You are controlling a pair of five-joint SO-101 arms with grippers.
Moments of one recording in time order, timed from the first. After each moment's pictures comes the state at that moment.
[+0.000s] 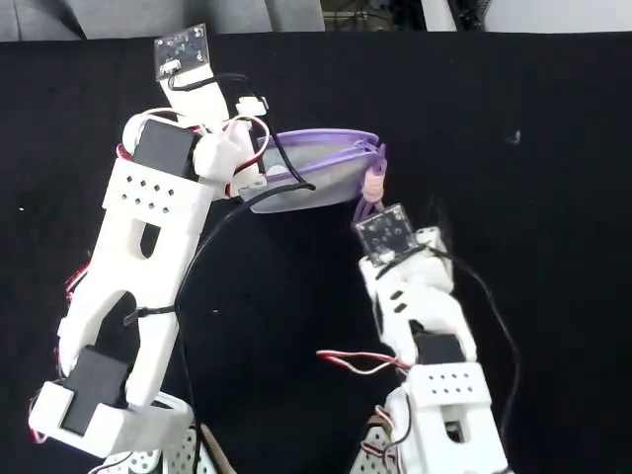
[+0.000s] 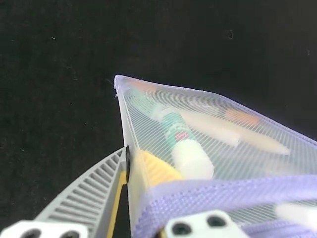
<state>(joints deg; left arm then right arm) 13.8 -7.9 -14.4 89.8 31.3 -4.7 -63.8 90.2 11.9 27.8</state>
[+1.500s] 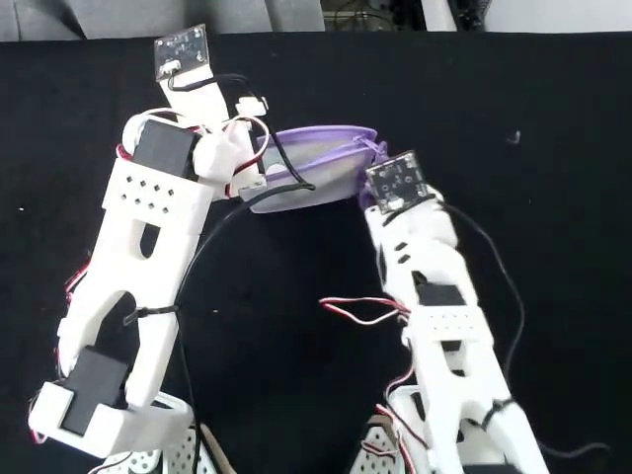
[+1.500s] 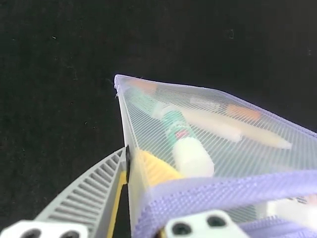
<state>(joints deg) 13.7 -8.0 -14.2 89.8 31.3 -0.6 -42.0 74.4 -0.7 24.7</state>
